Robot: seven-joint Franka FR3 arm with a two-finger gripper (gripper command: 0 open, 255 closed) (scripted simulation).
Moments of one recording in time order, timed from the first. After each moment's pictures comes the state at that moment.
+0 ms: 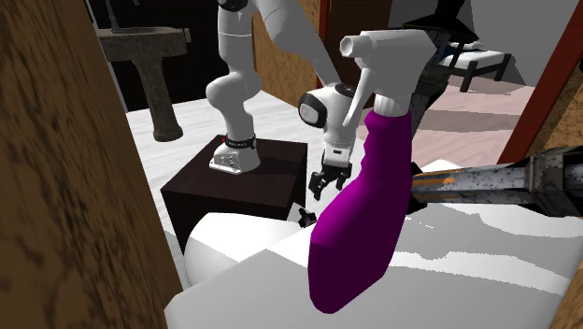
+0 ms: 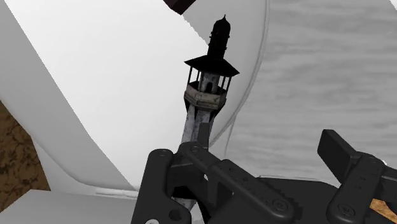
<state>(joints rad) -0.30 0.13 -0.27 -2.44 0.04 2.48 0.16</state>
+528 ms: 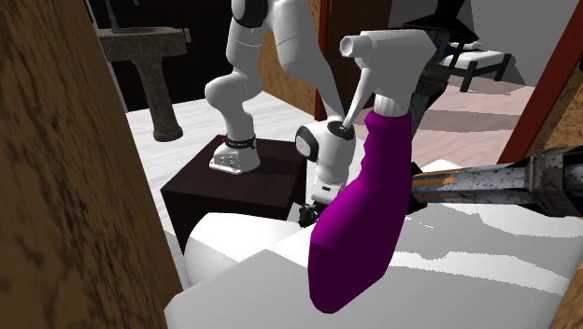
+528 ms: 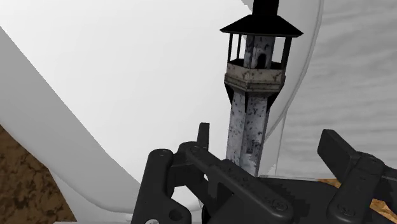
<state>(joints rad) -0.39 0.40 -0.28 -2.33 0.14 2.63 0.15</state>
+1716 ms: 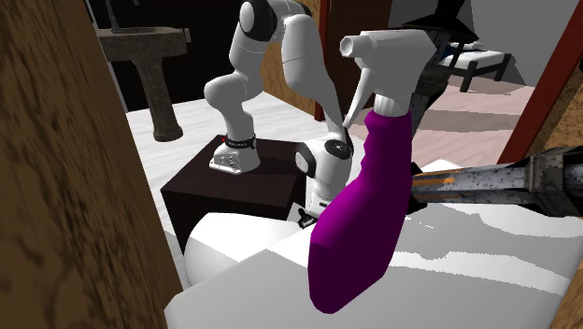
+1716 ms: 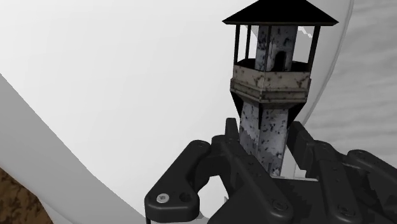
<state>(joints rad) -0.43 0.53 -0.24 -2.28 0.20 2.72 0.12</state>
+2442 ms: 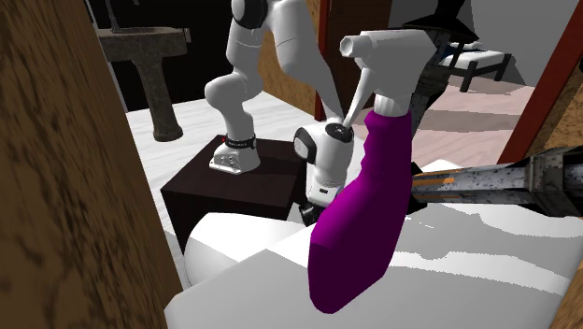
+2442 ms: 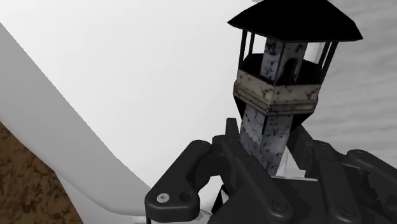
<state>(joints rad) -0.40 0.41 -0.29 -2.32 0.15 2.63 0.16</state>
